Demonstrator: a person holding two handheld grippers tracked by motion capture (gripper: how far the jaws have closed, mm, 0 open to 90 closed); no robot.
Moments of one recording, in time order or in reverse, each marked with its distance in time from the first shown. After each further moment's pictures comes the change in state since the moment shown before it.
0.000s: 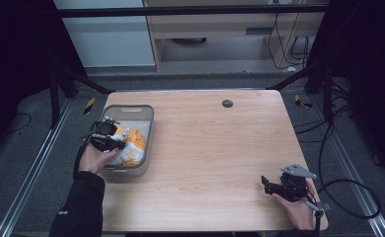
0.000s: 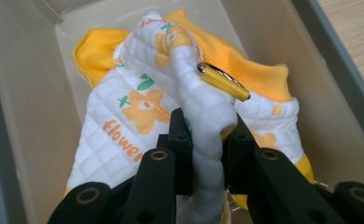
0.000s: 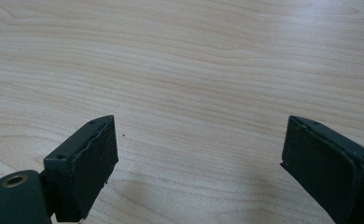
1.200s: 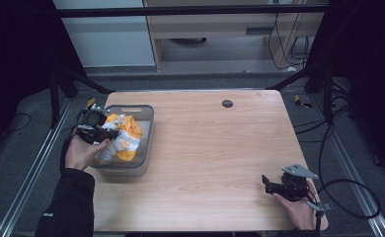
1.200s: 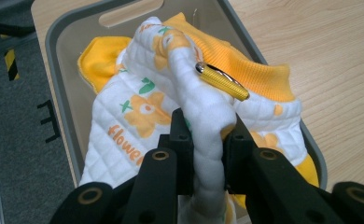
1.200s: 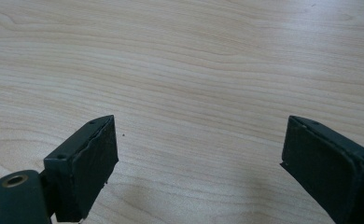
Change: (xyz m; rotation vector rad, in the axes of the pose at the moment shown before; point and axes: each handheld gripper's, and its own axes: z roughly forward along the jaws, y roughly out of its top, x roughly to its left) left arm -0.004 0.016 -0.060 -0.116 0.022 0.040; right arm -0.002 0.001 -0.001 -0.016 -0.002 -0.005
